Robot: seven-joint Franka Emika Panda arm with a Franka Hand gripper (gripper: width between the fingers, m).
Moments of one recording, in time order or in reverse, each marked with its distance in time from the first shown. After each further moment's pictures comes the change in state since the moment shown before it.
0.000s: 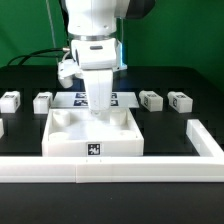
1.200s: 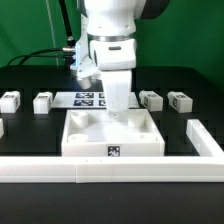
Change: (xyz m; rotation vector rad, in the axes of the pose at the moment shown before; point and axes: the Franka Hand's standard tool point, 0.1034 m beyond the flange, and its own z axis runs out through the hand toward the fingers) arm 0.044 0.020 0.000 -0.019 0.020 0.068
